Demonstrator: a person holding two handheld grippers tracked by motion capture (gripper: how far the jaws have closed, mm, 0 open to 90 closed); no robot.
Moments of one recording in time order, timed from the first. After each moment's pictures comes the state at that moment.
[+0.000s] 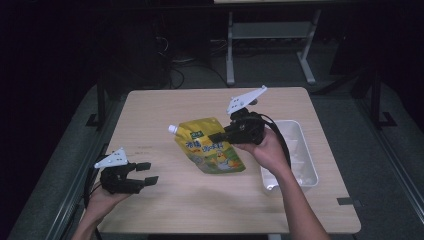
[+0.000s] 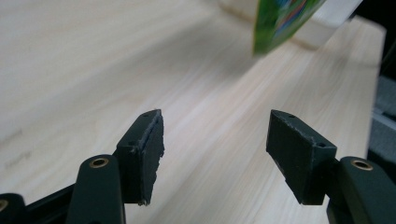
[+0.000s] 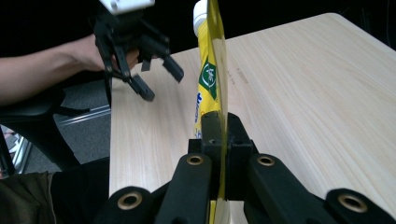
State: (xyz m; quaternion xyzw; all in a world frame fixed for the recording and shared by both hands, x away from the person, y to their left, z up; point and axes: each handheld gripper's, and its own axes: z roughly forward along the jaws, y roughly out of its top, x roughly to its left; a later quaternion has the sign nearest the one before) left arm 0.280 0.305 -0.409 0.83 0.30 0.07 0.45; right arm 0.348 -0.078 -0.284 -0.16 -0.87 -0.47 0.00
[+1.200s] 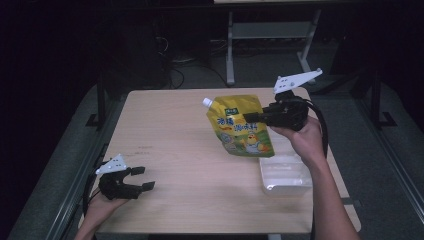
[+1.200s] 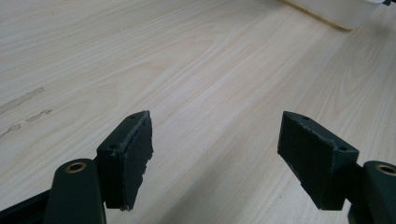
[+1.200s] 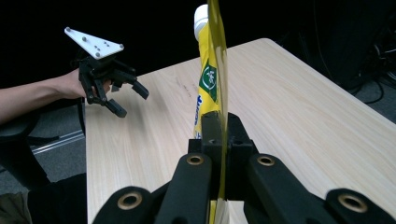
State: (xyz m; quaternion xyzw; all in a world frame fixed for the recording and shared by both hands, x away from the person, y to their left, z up) left arm 0.276 0.318 -0.428 0.83 0.33 0.09 0.44; right arm 0.350 -0.164 -0.248 -0.22 -0.84 -0.50 -0.05
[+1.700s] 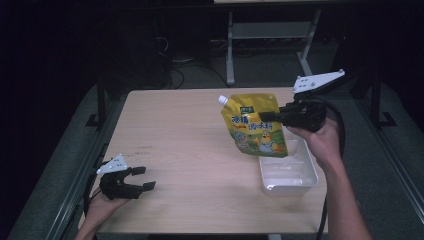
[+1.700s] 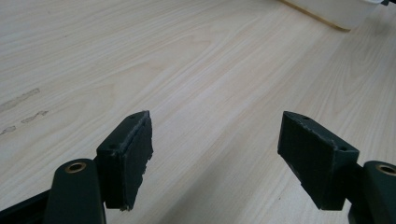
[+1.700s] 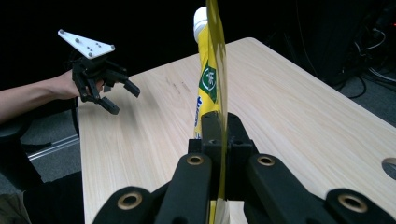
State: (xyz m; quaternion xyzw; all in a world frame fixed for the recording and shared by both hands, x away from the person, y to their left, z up) left arm 0.277 0.316 -0.429 0.83 0.33 0.08 0.45; right arm 0.343 -0.198 -0.246 -0.24 -0.83 -0.51 -0.07
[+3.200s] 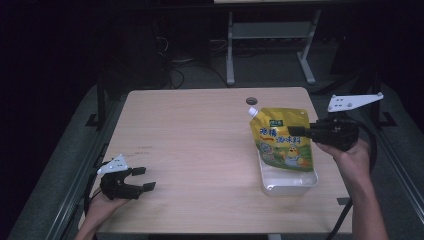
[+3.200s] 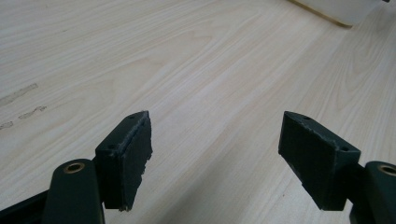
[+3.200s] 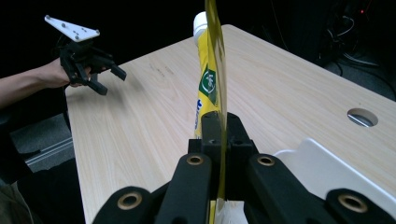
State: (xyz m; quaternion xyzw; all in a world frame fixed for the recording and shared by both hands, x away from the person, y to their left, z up) left arm 0.279 0.318 -0.433 0.83 0.33 0.08 0.44; right arm 0.313 -0.263 -0.279 -0.28 -0.81 -0.51 -0.08
